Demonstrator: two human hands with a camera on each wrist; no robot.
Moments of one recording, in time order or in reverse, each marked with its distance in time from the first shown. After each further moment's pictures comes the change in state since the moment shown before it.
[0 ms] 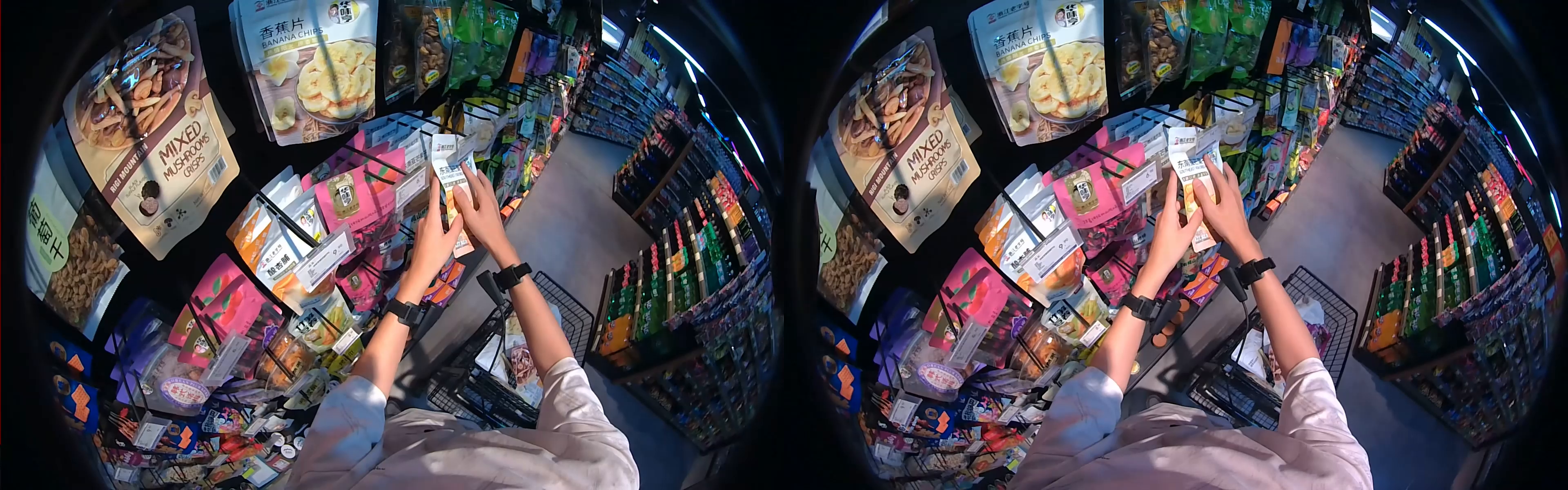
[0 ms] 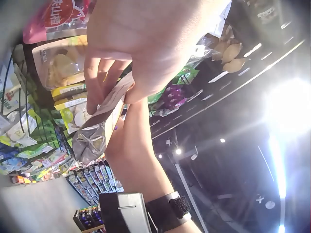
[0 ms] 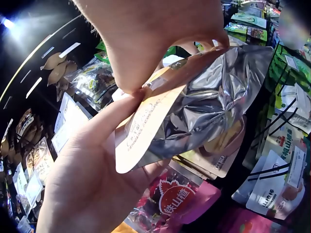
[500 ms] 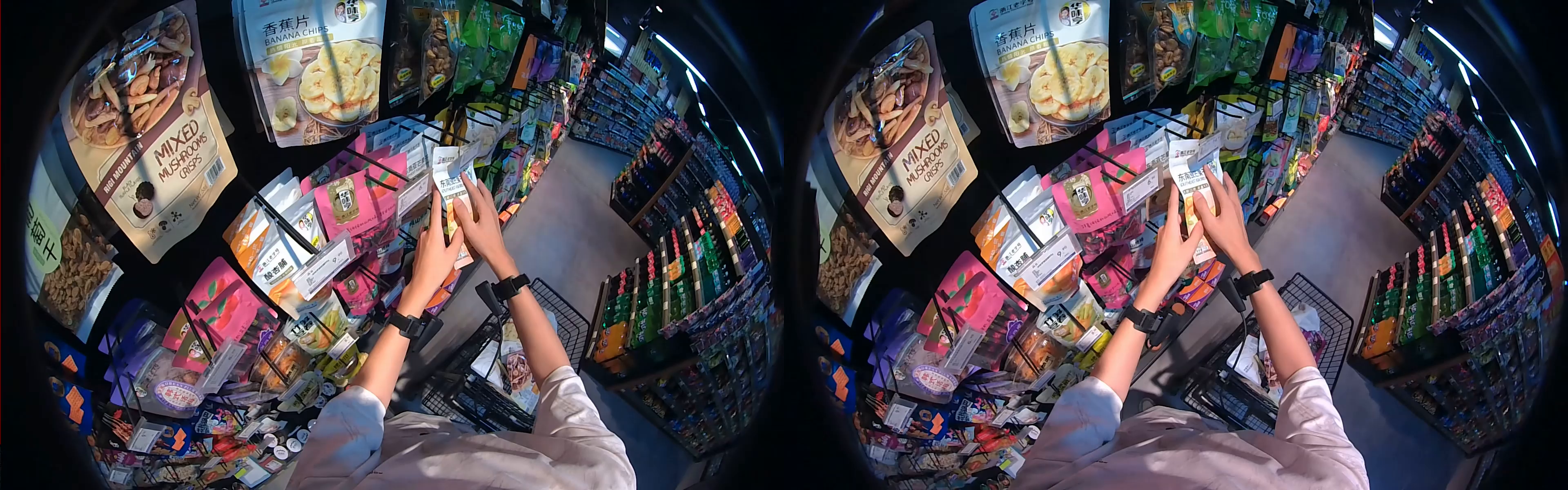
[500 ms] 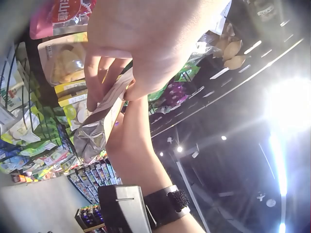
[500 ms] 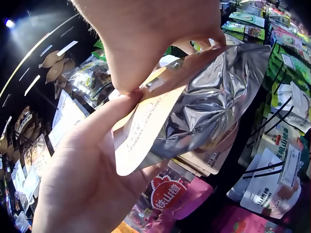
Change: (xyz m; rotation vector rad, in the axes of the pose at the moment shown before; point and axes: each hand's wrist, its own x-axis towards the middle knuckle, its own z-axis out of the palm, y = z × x) left_hand -0.009 -0.005 0.006 0.055 0.069 0.048; right_hand -0.006 0.003 0.000 -0.056 -0.051 -0.026
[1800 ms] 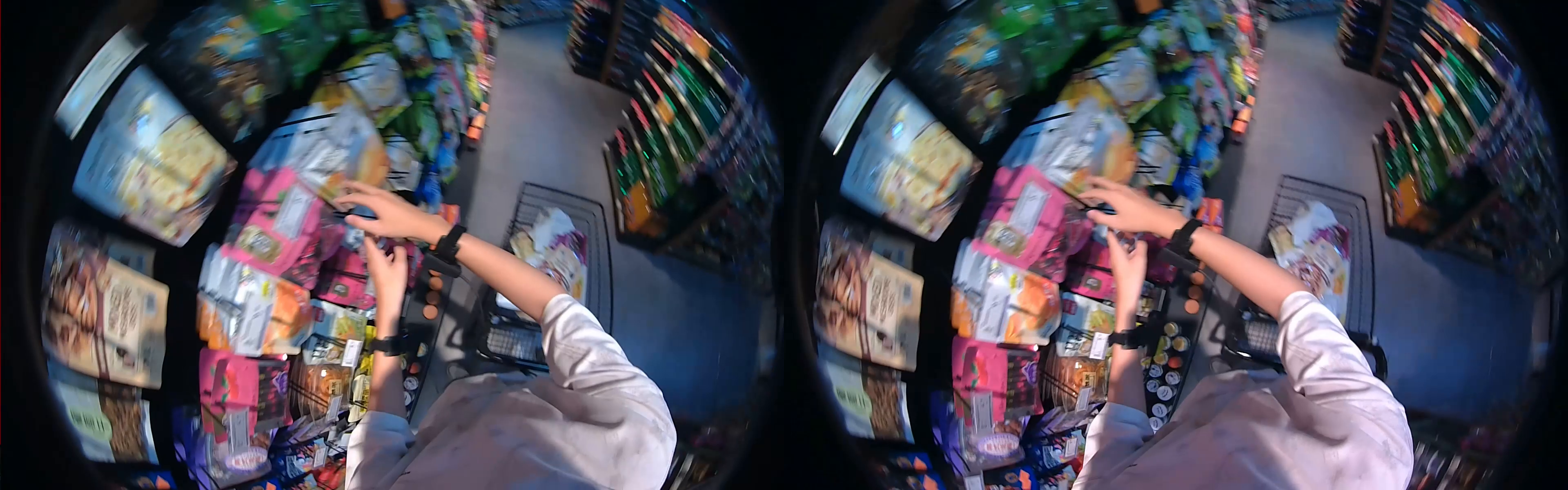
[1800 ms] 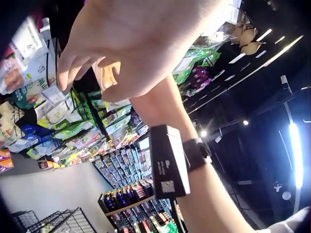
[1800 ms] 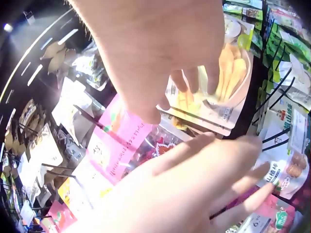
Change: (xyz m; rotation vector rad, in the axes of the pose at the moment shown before) left_hand -0.075 -0.071 0.004 -0.034 -0.083 -0.217; right_hand -0.025 0.013 0.047 0.264 -0.250 -0.158
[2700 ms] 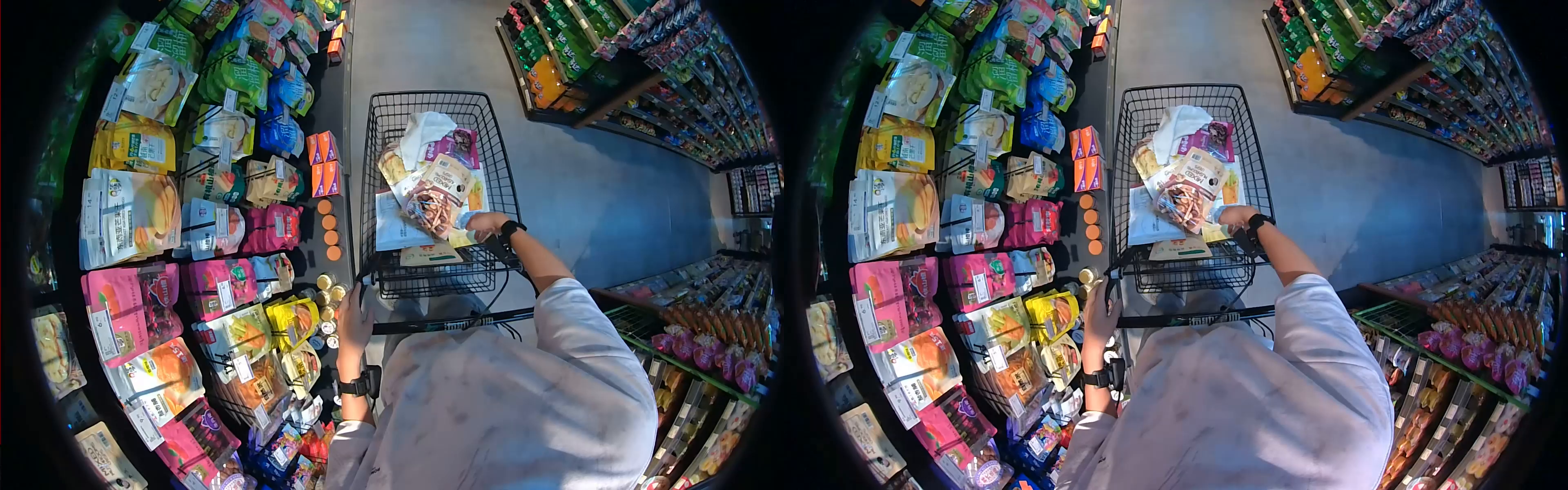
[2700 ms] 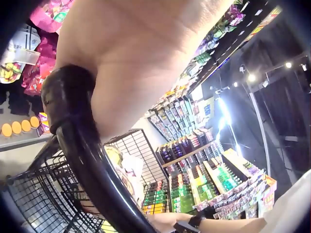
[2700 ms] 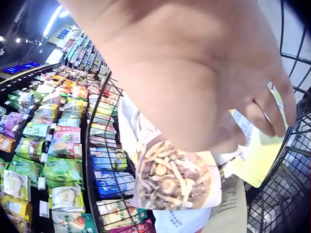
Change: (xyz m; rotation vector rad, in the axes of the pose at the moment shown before) left_hand -0.220 -0.037 0.095 0.583 -0.786 -0.152; right_hand -0.642 0.181 -0.131 0.521 -0.275 1.798
